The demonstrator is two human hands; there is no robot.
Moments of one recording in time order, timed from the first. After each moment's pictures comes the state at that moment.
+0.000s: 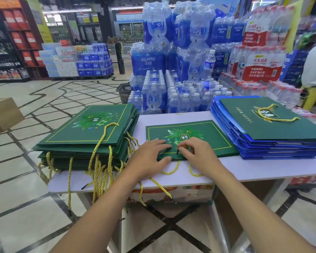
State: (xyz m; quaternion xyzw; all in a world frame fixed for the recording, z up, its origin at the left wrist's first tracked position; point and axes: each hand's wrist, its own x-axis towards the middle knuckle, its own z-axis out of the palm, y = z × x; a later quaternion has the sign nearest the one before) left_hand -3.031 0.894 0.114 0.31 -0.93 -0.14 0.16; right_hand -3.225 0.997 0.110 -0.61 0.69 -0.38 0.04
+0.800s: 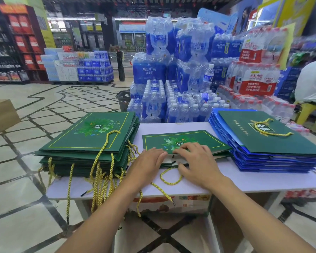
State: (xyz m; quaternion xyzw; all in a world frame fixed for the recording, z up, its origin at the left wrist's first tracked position) left_hand -3.035 0.890 0.107 0.33 -0.90 -0.19 0.20; right_hand -3.218 1.002 0.121 -0.66 0.72 -0.19 -0.14
